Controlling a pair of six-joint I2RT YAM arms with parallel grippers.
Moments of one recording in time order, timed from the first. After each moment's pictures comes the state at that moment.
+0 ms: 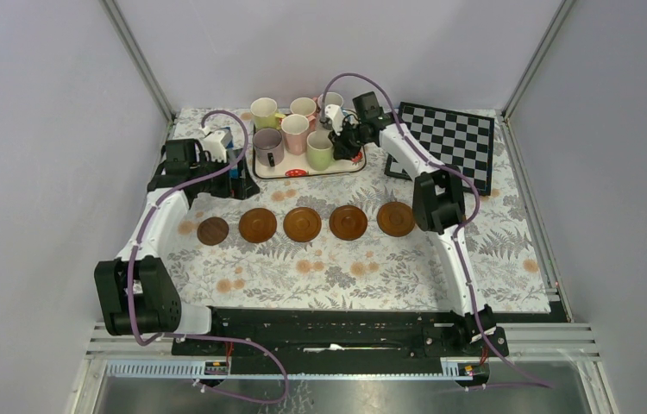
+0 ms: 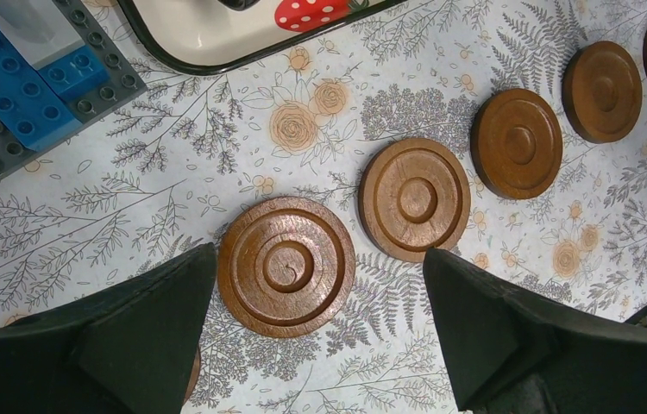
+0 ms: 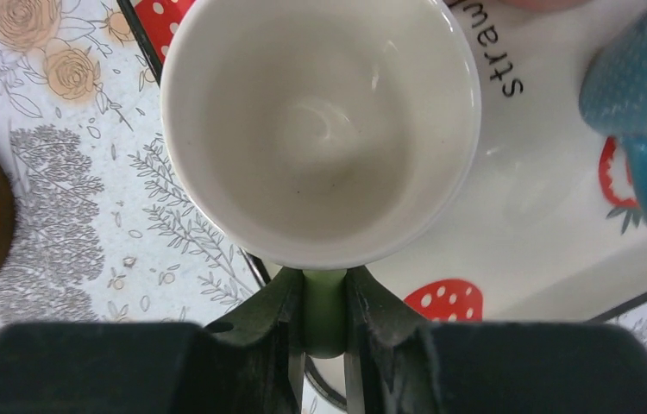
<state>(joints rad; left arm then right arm) 0.08 1.38 1.05 -0.47 0.58 0.08 0.41 2.55 2.36 -0.71 -0.56 -0.64</state>
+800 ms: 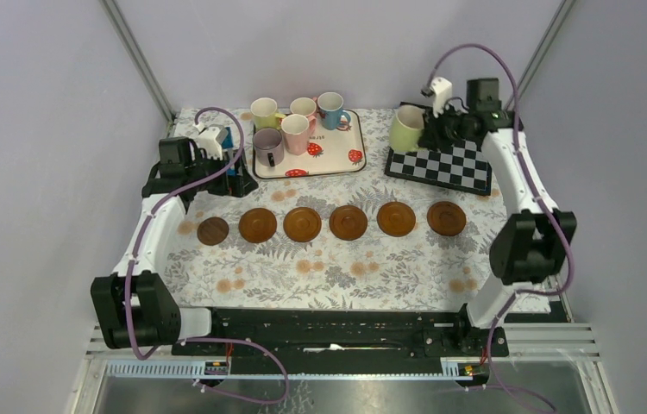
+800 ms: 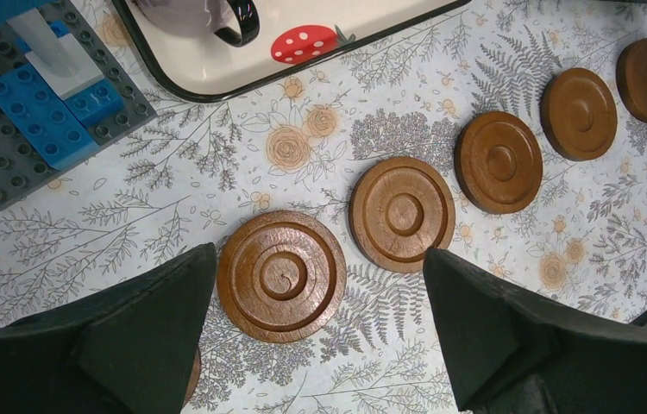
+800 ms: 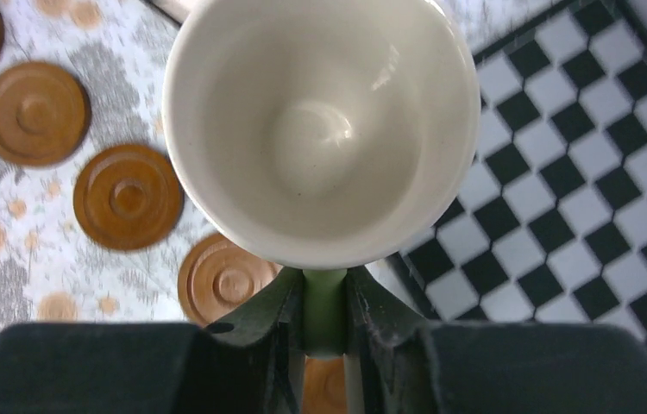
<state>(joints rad) 0.08 1.31 1.05 -0.45 0.59 0.05 0.06 1.77 1.74 -0.76 -0.57 -0.47</state>
